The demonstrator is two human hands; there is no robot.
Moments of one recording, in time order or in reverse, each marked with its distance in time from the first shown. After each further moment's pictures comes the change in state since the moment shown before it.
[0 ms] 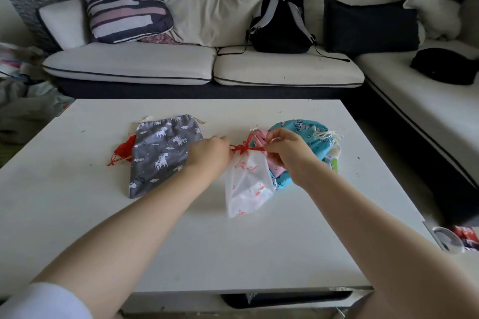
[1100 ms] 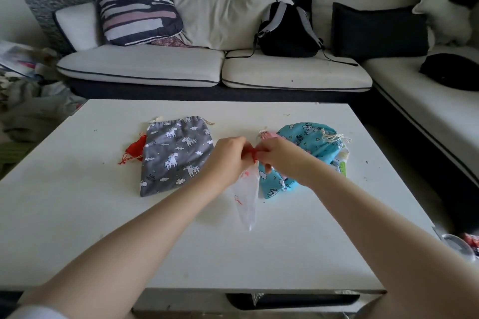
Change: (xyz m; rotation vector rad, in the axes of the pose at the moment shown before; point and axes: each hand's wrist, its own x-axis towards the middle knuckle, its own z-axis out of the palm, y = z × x) left_hand -0.030 0.005 -0.020 -0.754 0.142 0.028; right_hand -0.017 -0.016 0.027 -0.827 -0.251 -0.161
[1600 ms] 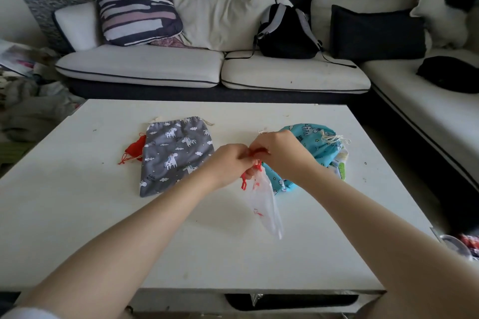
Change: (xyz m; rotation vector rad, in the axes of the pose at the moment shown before) left_hand -0.003 -0.004 -0.001 -0.531 -0.279 -0.237; right_hand 0.005 0.001 0.002 -0.454 0.247 -0.328
